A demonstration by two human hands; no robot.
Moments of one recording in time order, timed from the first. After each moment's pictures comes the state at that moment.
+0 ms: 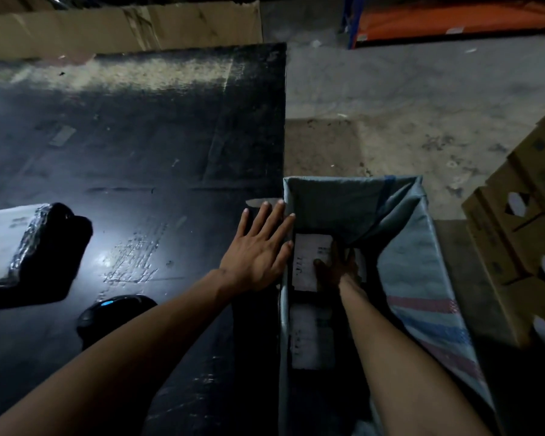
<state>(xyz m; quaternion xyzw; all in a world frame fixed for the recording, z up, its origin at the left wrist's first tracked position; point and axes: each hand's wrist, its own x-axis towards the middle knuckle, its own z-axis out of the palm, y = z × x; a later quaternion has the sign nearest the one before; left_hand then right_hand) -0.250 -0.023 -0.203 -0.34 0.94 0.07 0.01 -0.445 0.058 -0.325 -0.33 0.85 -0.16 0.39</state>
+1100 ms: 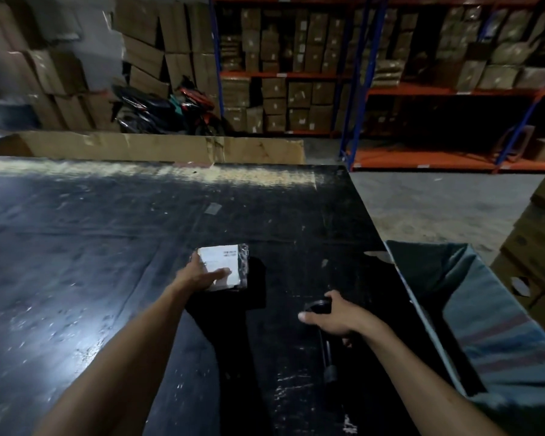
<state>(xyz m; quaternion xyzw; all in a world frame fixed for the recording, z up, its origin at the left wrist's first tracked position) 0.185 -0.140 -0.095 -0.60 0.68 0.39 -0.13 -0.084 0.067 -0.079 -0.42 0.82 -0.09 0.39</state>
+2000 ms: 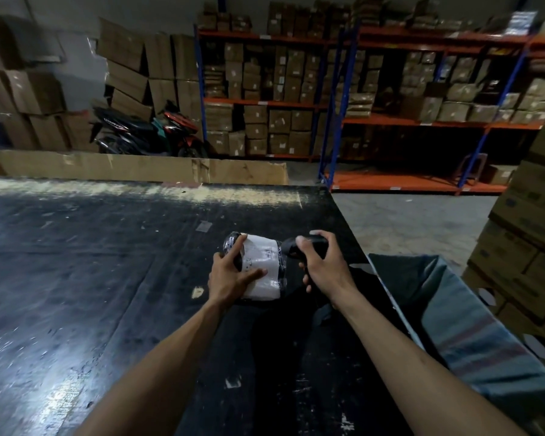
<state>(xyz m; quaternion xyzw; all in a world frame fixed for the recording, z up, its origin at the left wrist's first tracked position) 0.127 -0.084 -0.072 -0.47 0.72 0.36 -0.36 -0.042 0.049 -0.001 -0.37 0.69 -0.57 0.25</state>
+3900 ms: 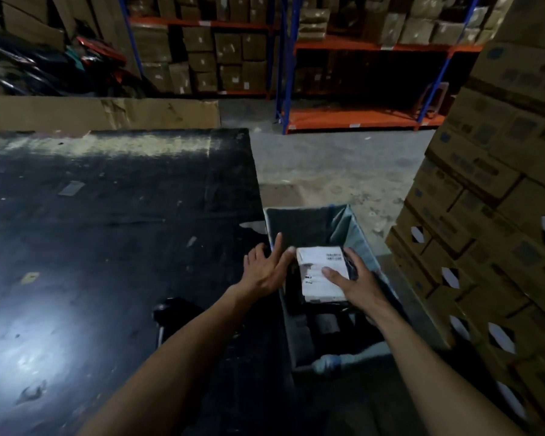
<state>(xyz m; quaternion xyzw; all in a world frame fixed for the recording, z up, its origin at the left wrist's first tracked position) -0.224 0.057 -0.138 -0.40 0.85 0.34 -0.03 -0.386 0.216 -0.141 -0.27 0.74 -0.53 0.32</state>
